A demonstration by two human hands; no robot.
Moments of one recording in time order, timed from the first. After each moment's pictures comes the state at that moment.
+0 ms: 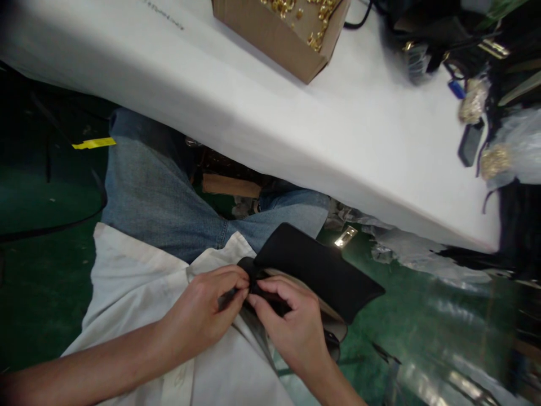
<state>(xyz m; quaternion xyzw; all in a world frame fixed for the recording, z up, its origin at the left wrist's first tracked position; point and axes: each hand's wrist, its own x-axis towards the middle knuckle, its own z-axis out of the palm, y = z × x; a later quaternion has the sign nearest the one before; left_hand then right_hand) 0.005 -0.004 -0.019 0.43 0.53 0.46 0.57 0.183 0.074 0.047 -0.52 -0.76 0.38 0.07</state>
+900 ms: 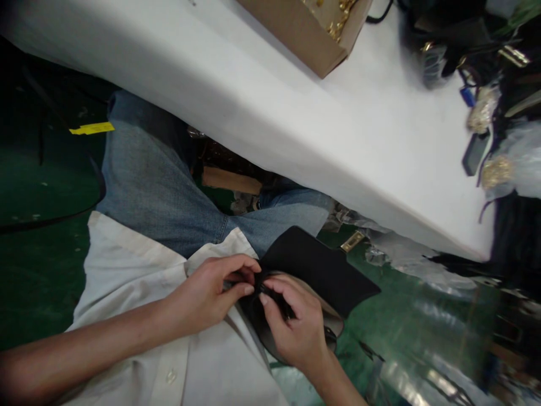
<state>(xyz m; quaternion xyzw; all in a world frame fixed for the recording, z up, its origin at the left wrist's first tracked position) 0.003 0.011 -0.035 0.34 0.47 0.48 0.65 0.202 0.078 0.044 -0.42 -0.85 0.31 0.08</state>
